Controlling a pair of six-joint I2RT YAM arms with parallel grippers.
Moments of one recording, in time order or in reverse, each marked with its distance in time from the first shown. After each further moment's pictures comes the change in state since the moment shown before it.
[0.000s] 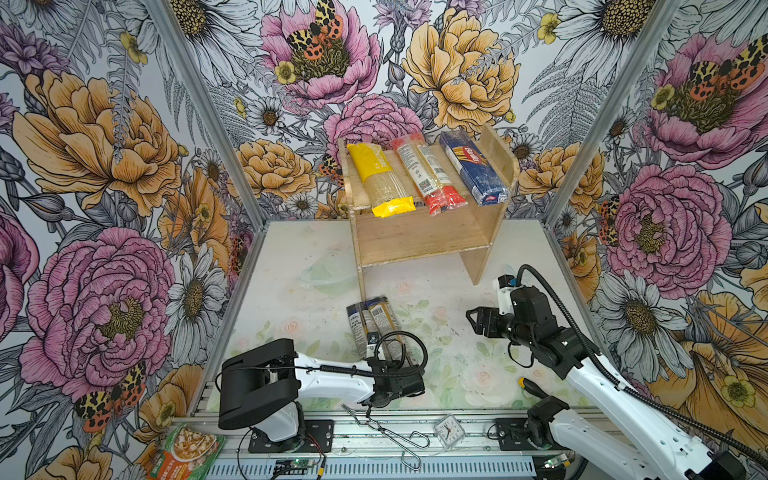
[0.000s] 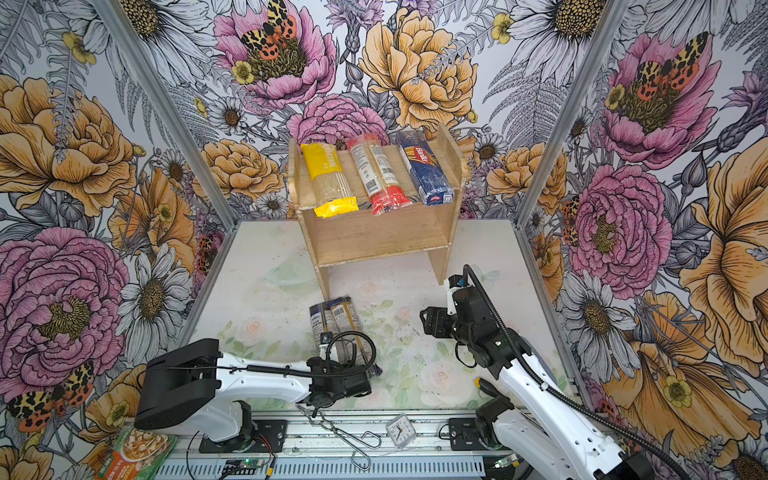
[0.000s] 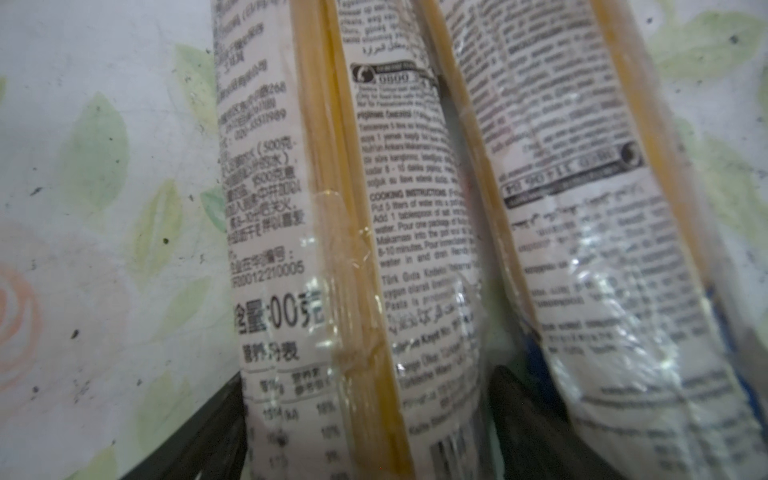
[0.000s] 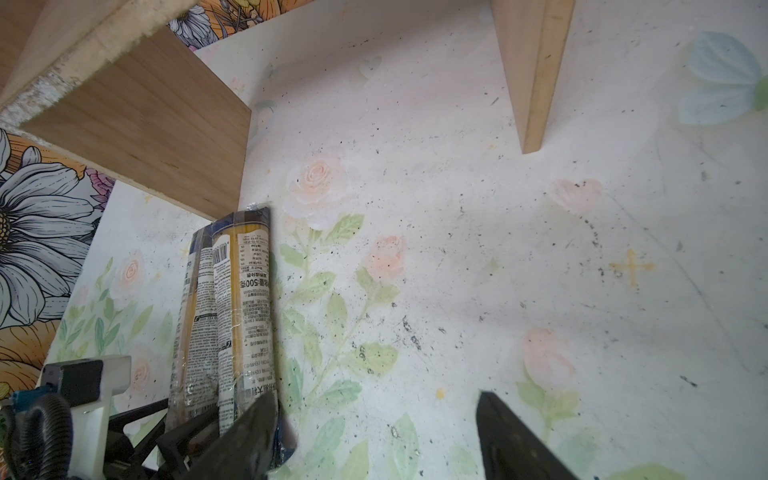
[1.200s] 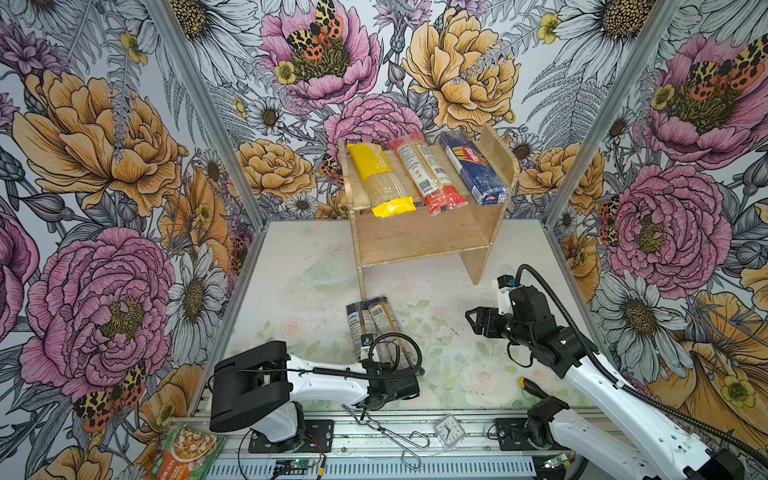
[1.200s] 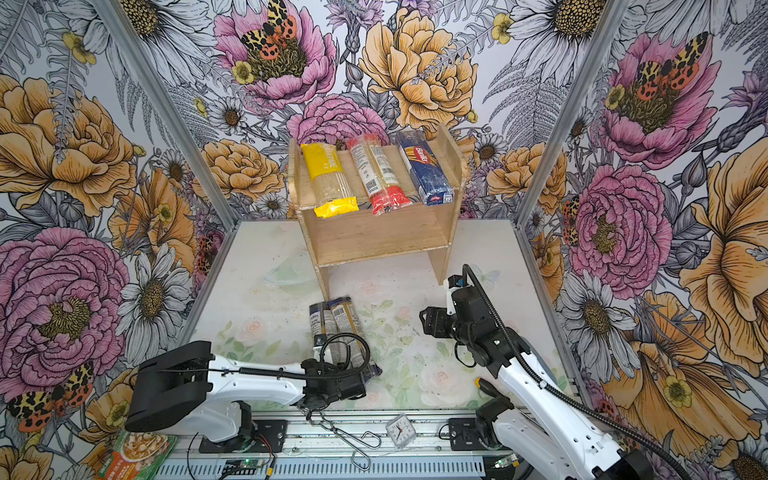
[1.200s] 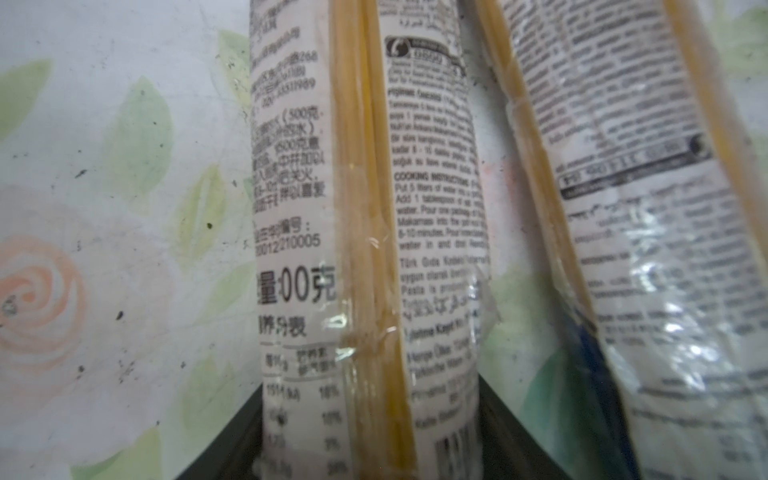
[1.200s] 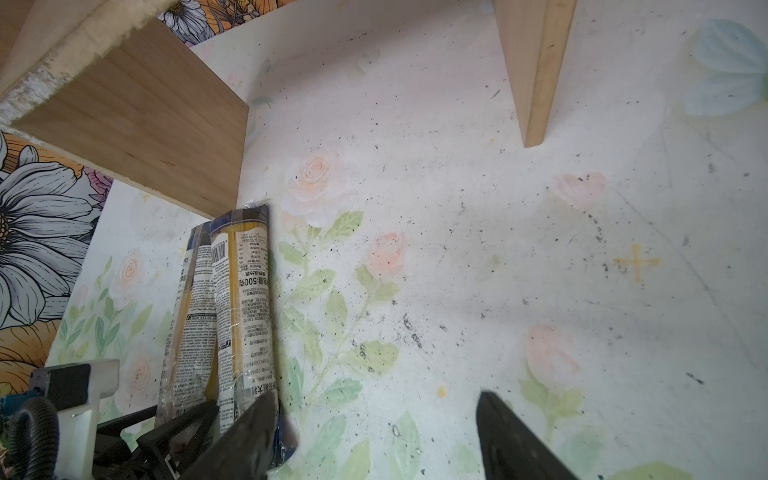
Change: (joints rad) left arm -0.001 -0.037 -0.033 -0.031 0.000 -0.037; right arm 0.000 0.015 0.000 0.001 -0.004 0.008
